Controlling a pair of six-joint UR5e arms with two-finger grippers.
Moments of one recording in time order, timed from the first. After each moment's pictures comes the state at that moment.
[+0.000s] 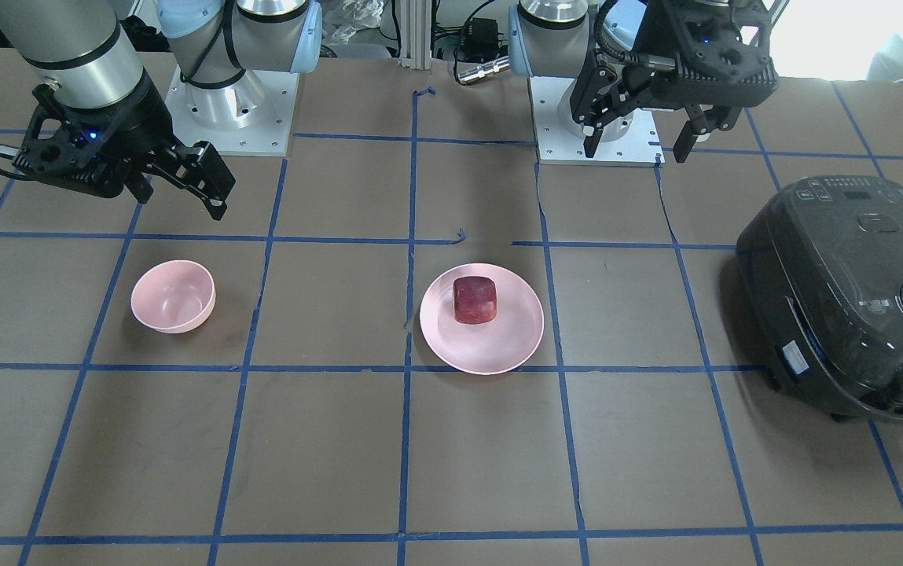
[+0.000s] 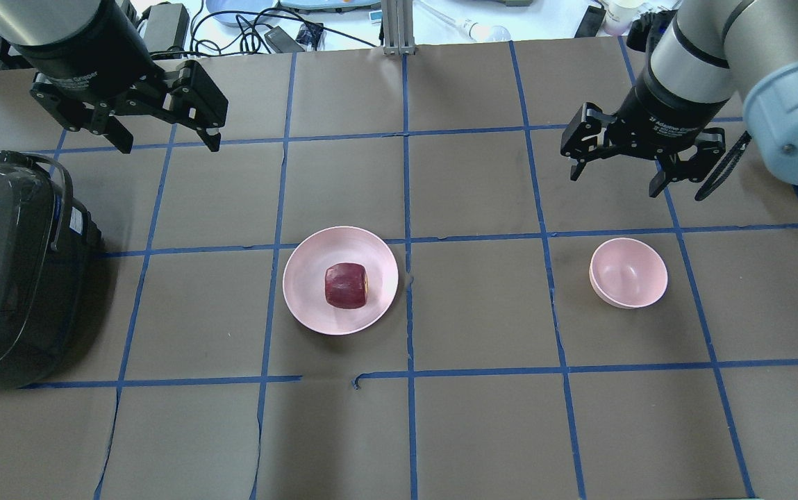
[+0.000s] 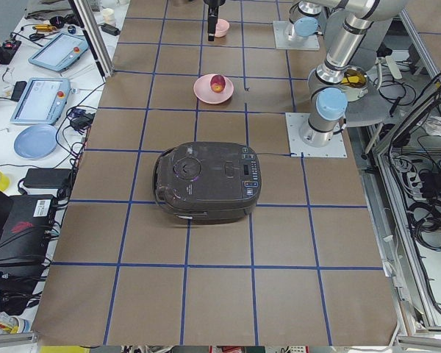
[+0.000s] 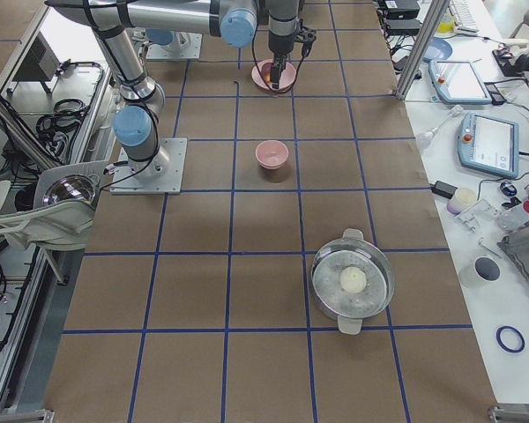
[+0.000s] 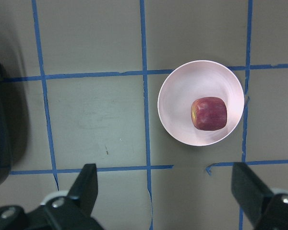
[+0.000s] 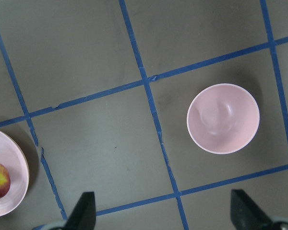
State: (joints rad) left arm -1.60 -1.52 -1.46 -1.66 1.57 0.00; right arm 1.52 -1.63 1.70 -1.65 -1.52 0.22
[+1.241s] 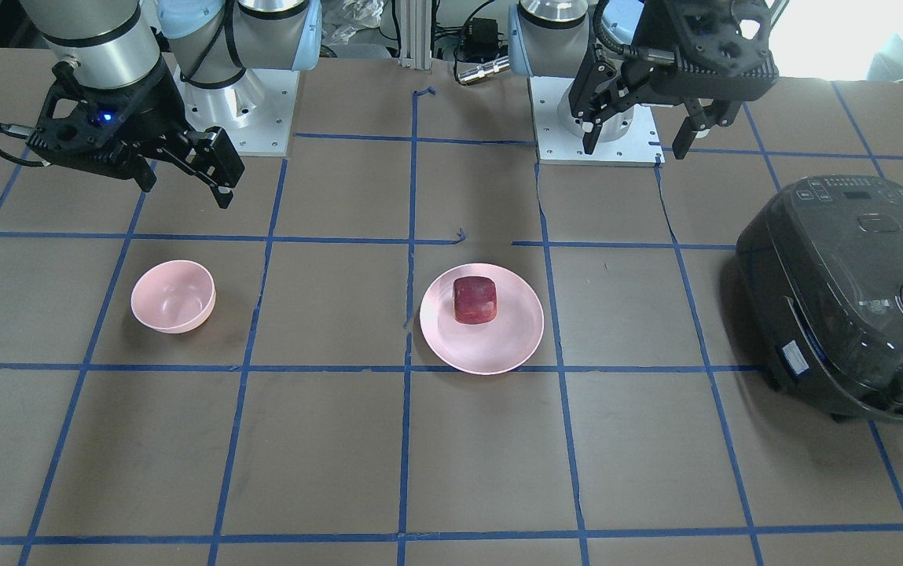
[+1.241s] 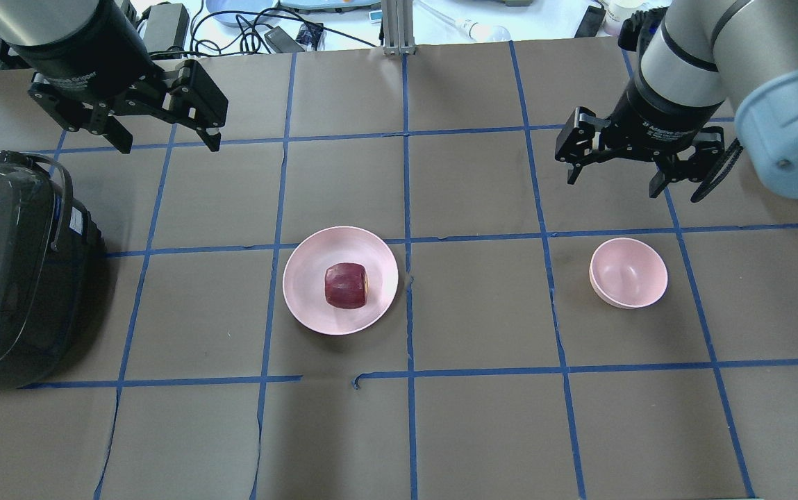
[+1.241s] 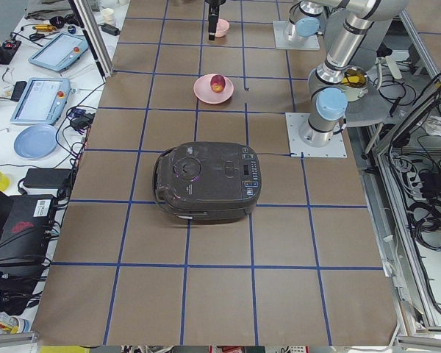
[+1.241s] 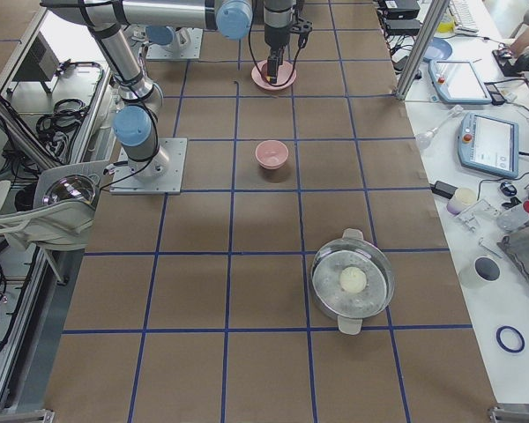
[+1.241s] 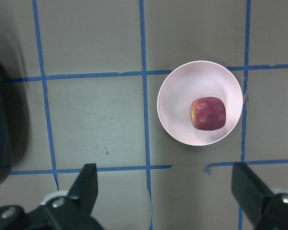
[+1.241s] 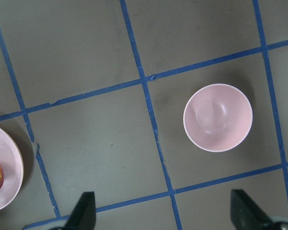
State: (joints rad) left arm -1.61 -1.51 -1.46 -1.66 1.57 -0.01; right arm 1.56 -1.65 1.70 -1.64 -1.56 0.23
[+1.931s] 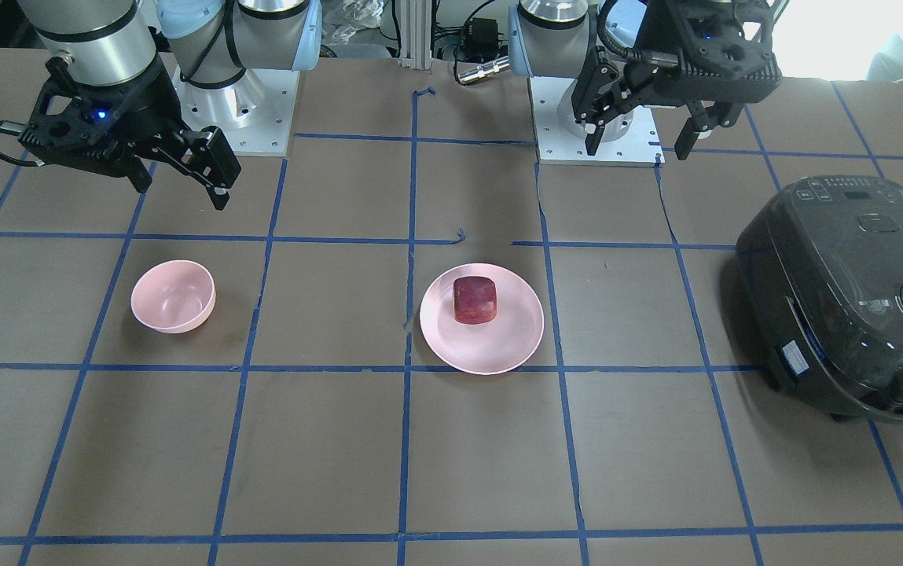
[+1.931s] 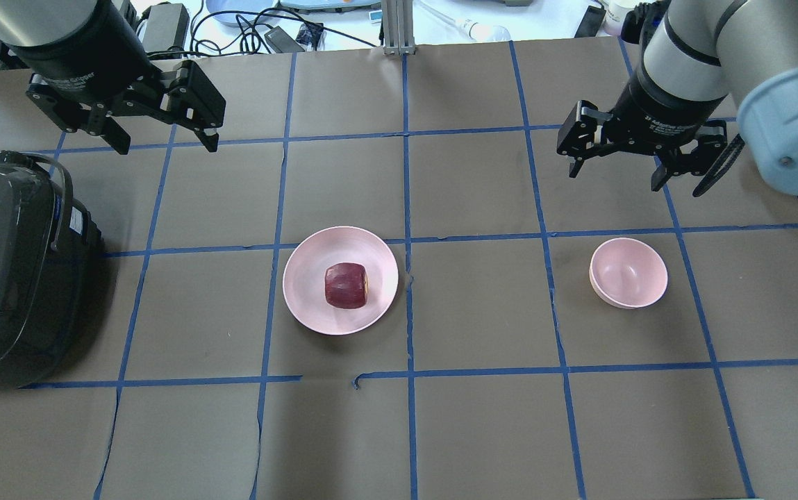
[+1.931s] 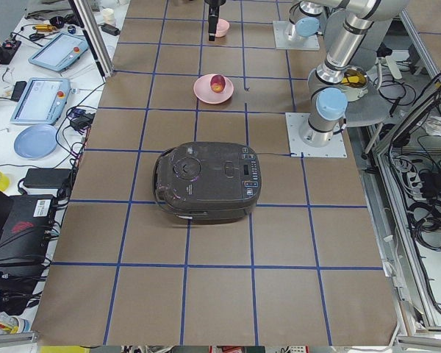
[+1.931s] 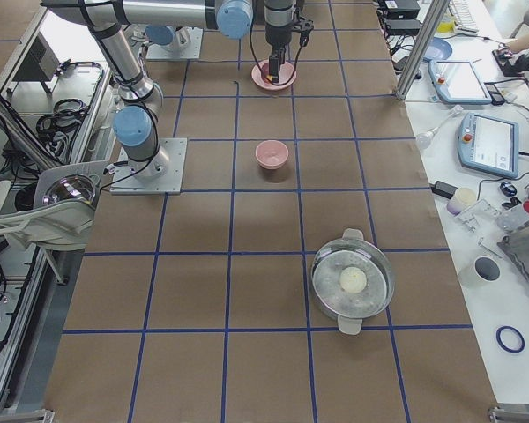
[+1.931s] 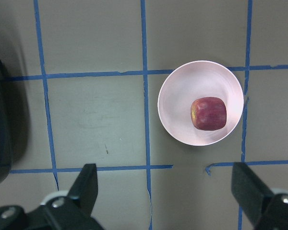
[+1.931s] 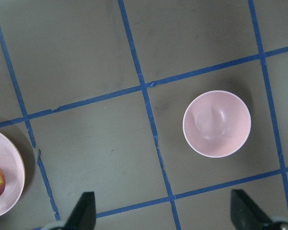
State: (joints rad) left arm -1.60 -1.51 -1.47 -1.66 1.57 -0.01; right arm 1.56 -1.65 1.69 -1.66 -1.57 0.23
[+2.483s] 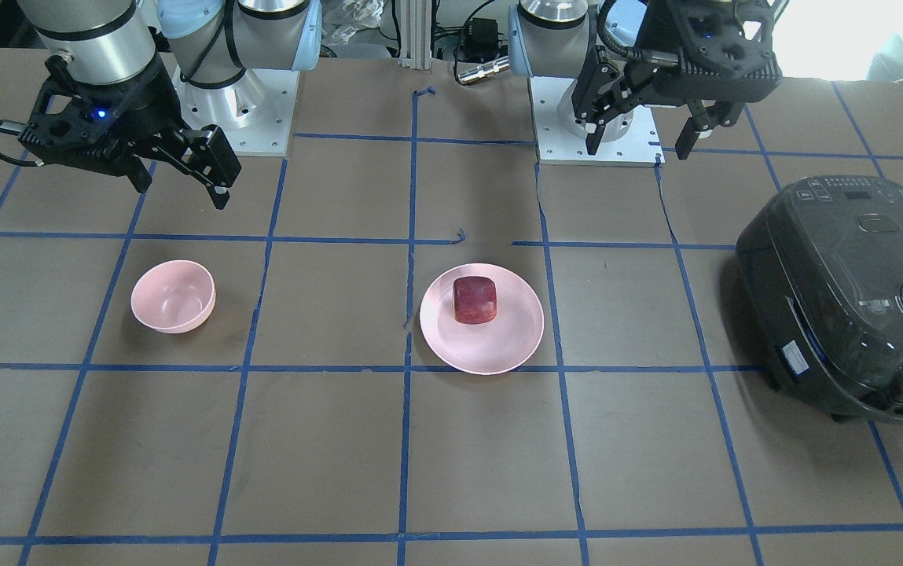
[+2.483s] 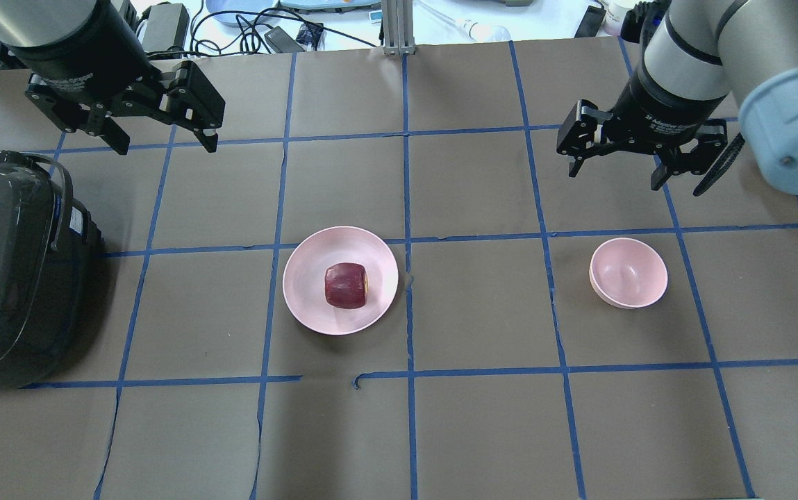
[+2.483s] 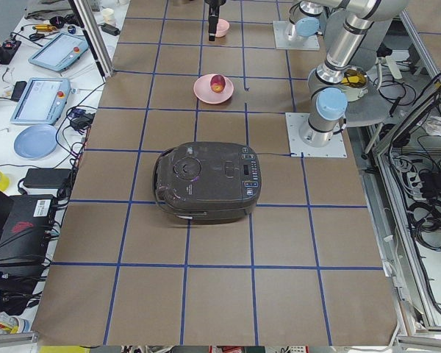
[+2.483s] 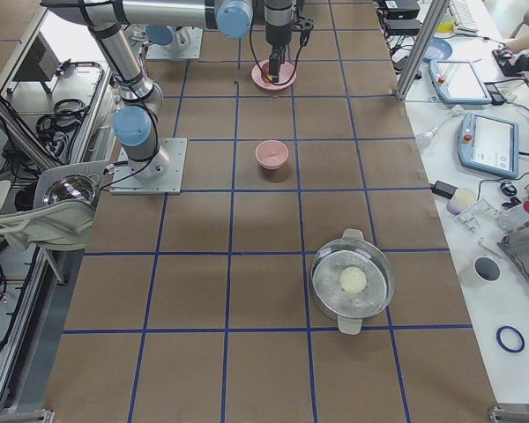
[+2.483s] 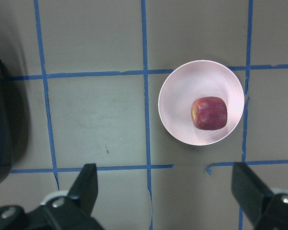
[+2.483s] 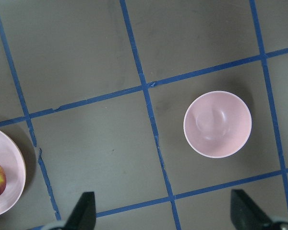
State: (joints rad) left arm -1.60 -1.51 -1.47 -1.66 1.58 -0.01; right arm 1.55 -1.65 1.69 -1.66 -1.56 0.22
